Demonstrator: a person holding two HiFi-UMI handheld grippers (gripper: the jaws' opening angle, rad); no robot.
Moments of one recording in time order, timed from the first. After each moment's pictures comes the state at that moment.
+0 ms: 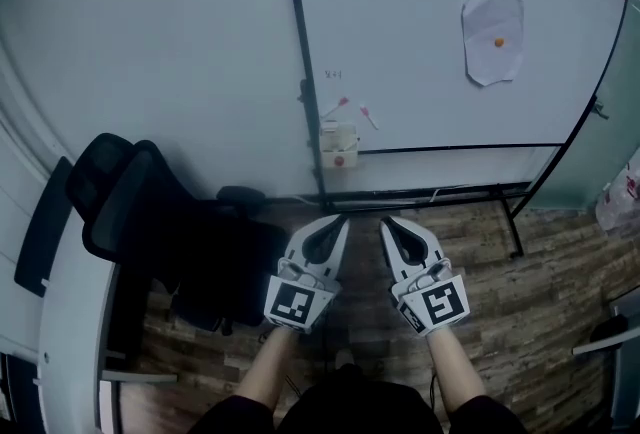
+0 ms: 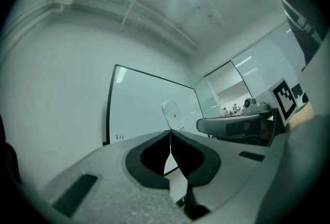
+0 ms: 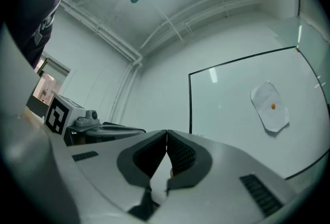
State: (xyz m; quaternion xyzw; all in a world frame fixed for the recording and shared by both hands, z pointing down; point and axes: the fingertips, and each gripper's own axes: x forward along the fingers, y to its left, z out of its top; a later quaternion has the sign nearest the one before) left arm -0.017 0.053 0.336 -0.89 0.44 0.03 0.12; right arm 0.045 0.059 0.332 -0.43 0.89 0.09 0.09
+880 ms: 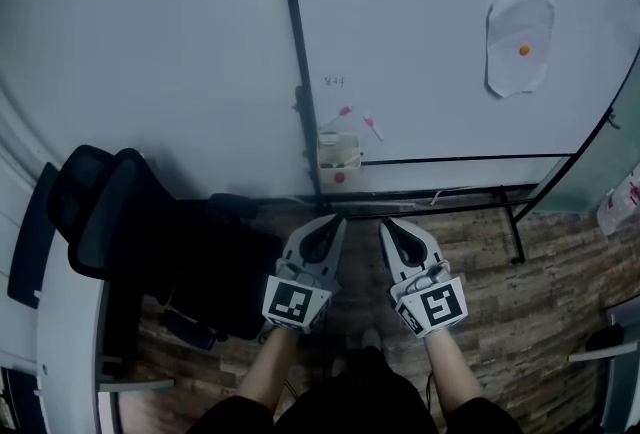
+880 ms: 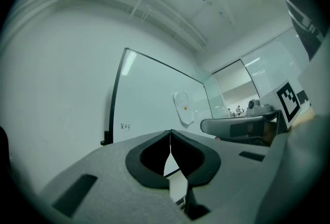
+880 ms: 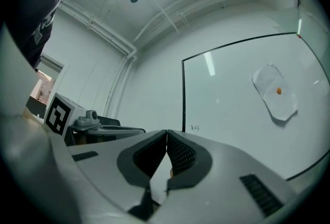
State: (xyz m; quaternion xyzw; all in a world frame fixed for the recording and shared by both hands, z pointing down) left arm -0.031 -0.061 0.366 -0.89 0.45 0.03 0.08; right arm 0.037 -0.052 0.361 -0.43 0.90 0.07 0.07
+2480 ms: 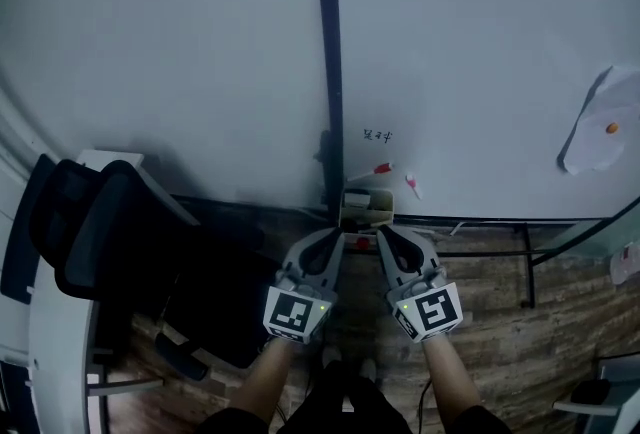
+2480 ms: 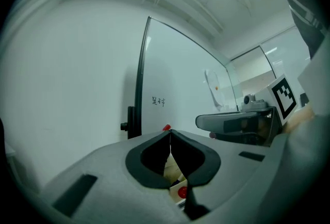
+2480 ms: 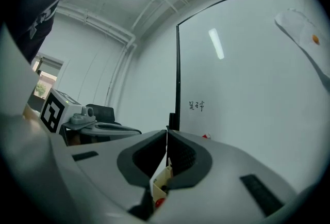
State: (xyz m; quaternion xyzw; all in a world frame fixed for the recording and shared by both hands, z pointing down) left arm -0.096 -0.265 0.429 -0.86 0.51 -0.01 0.04; right arm -0.031 -0.274 0.416 -0.38 0.92 0.04 0.03
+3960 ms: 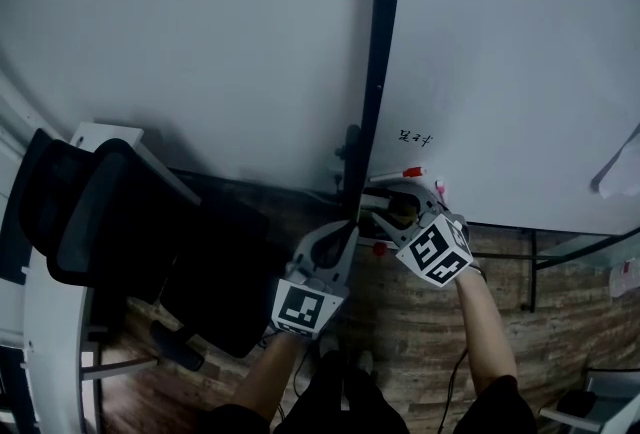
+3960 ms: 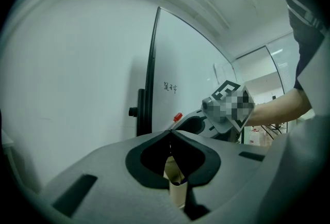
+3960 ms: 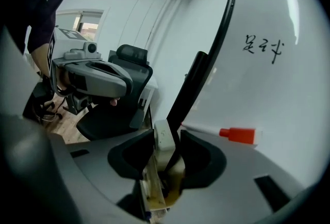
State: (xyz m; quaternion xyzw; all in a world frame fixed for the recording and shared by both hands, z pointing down) left arm -0.117 -0.307 0.463 -0.85 0.52 -0.01 0.01; right arm -0.093 -0.369 0.510 -0.18 0.92 0.15 -0.31
